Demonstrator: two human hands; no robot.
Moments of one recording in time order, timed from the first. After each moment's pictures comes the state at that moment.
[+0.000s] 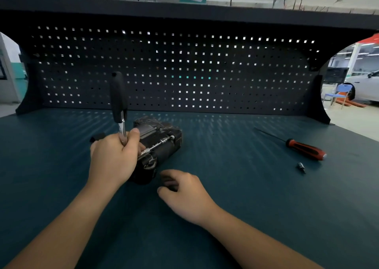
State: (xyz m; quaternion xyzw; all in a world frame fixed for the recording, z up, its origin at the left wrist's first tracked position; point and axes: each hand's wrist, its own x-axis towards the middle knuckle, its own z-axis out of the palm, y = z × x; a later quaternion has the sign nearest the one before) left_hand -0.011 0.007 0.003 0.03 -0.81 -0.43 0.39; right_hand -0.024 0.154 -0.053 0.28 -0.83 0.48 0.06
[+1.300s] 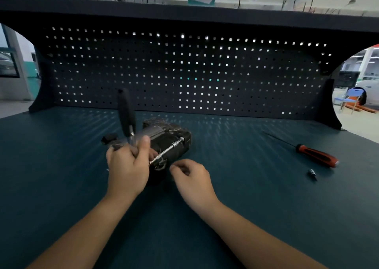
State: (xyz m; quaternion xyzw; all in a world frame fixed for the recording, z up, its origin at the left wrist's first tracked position) left_hand -0.018 0.009 -0.023 -0.02 -0.77 -0.46 0.45; right_hand -0.037 0.139 -0.043 0.19 -0.80 0.57 0.07
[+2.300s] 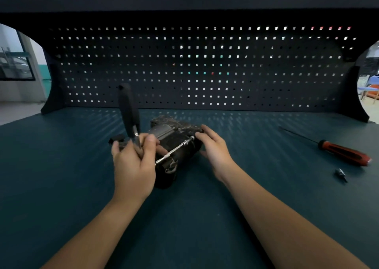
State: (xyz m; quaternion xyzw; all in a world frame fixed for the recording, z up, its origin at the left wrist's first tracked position) left_hand -0.020 0.010 -0.019 -0.04 -0.76 -0.45 0.46; right_hand -0.122 0.145 -0.026 0.11 -0.66 0.74 -0.02
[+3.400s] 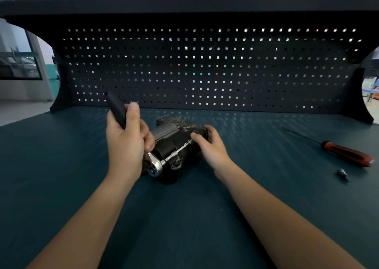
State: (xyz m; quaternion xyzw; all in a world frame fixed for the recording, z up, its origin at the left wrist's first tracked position) left_hand -0.014 0.004 0.025 -0.03 -0.56 -0.72 0.41; right_hand -0.123 0.135 -0.033 0.13 -0.70 0.70 0.01
